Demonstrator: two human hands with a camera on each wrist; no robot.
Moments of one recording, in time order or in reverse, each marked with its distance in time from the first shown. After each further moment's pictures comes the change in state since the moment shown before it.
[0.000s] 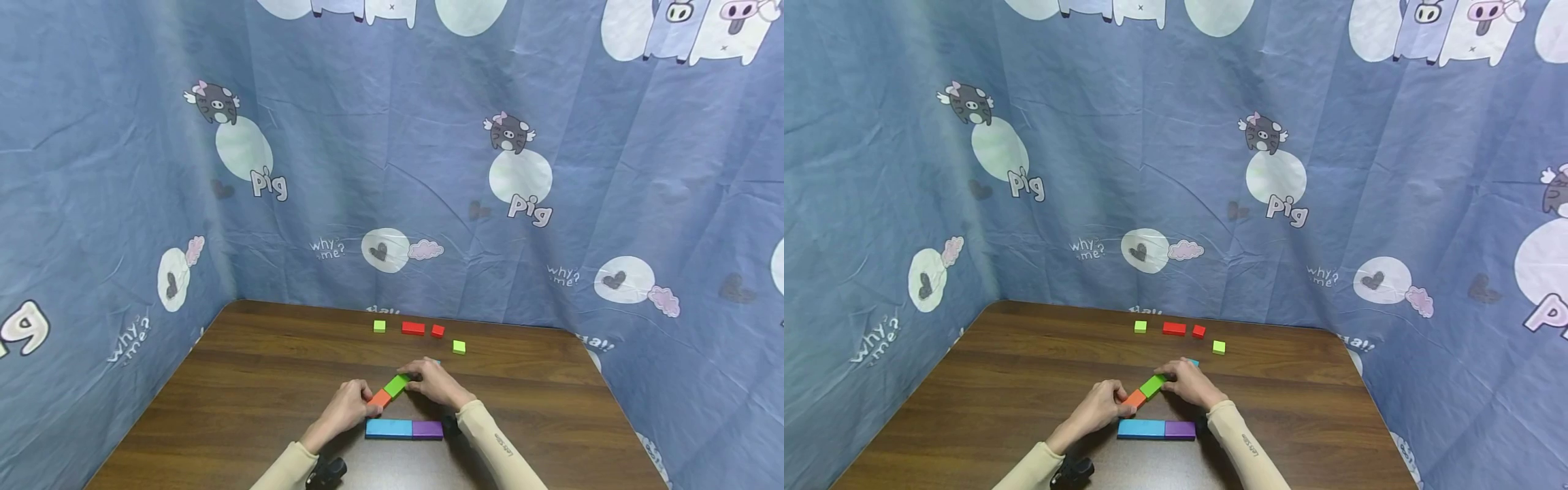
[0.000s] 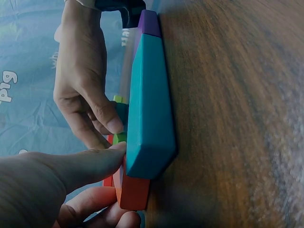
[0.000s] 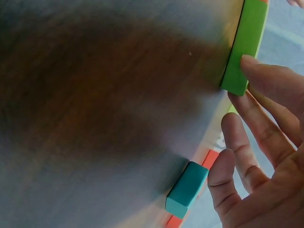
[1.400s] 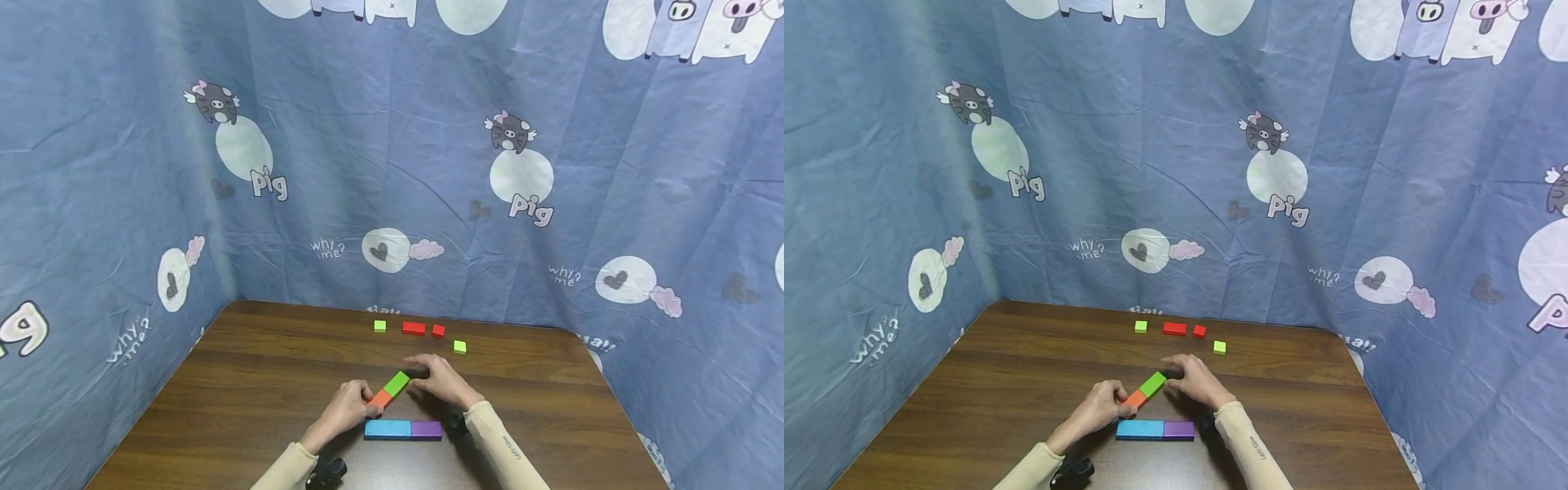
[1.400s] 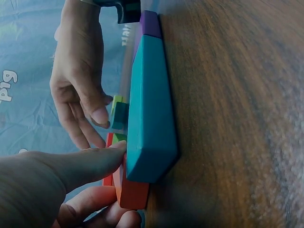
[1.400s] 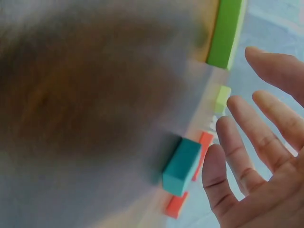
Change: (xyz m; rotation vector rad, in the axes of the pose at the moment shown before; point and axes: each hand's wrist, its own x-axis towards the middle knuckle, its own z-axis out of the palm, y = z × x) left_hand 0.000 -0.005 0.001 -0.008 0.000 0.012; right_hand -0.008 0.005 -0.011 0.191 0.028 0.116
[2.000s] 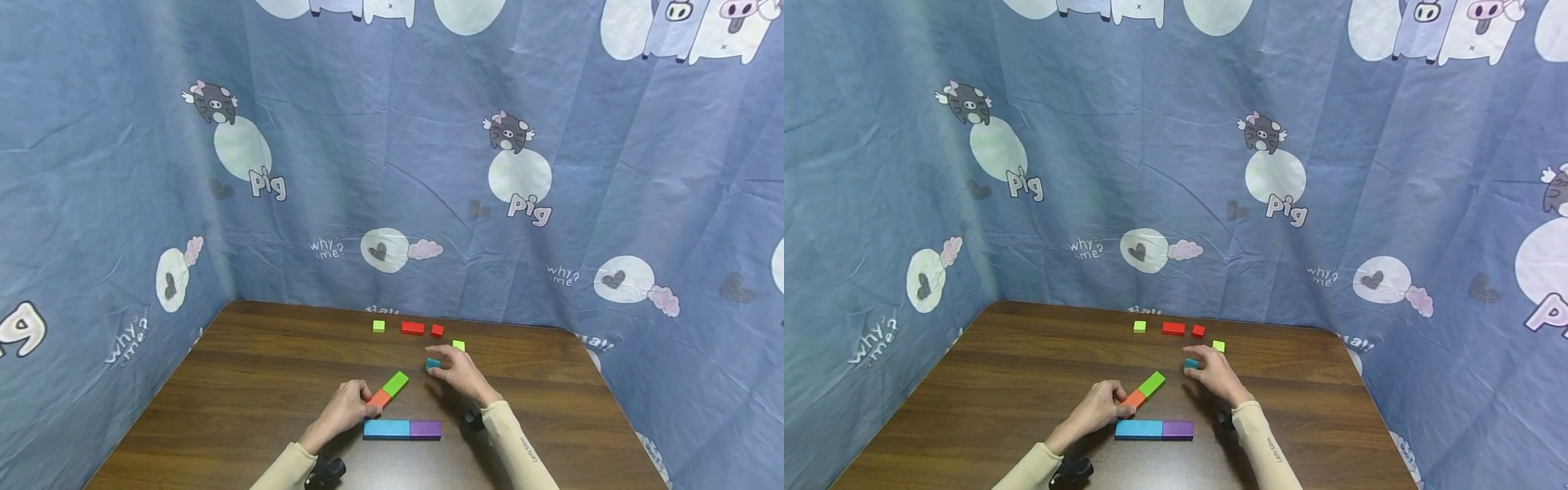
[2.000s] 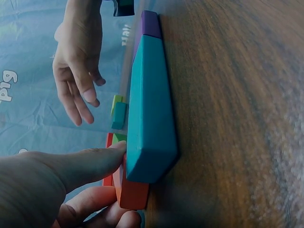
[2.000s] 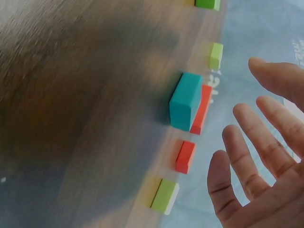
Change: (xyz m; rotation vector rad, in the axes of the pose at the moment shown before) left_hand 0.000 0.001 0.000 0.003 0.005 -0.006; right_hand -0.016 0.018 -0.028 0.134 0.133 0.054
